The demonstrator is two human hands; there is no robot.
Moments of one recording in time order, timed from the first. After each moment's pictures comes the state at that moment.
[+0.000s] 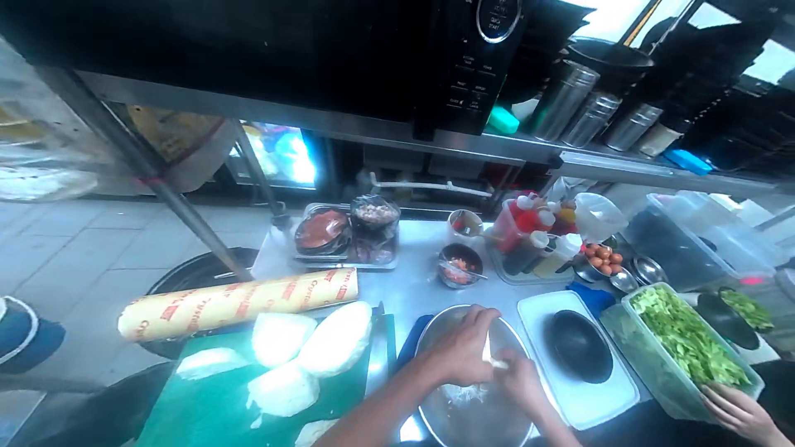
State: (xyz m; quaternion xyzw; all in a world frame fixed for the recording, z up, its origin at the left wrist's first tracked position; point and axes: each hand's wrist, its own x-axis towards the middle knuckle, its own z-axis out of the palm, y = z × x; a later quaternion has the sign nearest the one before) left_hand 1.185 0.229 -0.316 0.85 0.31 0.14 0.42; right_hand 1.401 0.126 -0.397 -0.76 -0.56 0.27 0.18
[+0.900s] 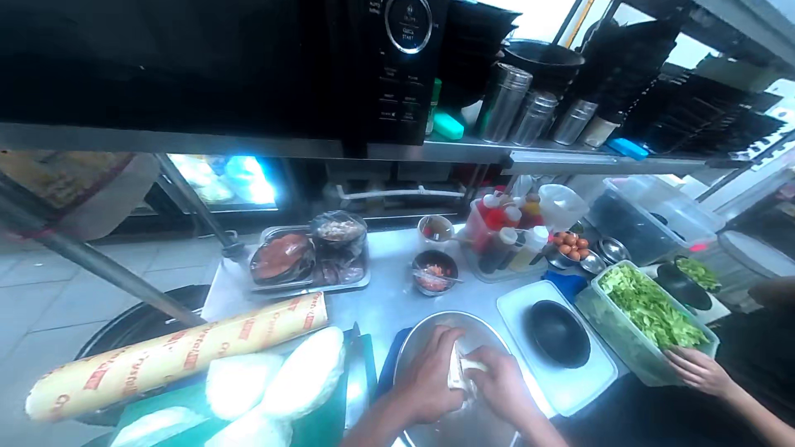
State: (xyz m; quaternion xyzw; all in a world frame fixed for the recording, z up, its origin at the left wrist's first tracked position) left_hand 1.162 0.209 -0.327 0.83 0.33 0.14 0.43; right_hand 1.372 0.123 -0.351 -0.71 -0.62 0.23 0.23
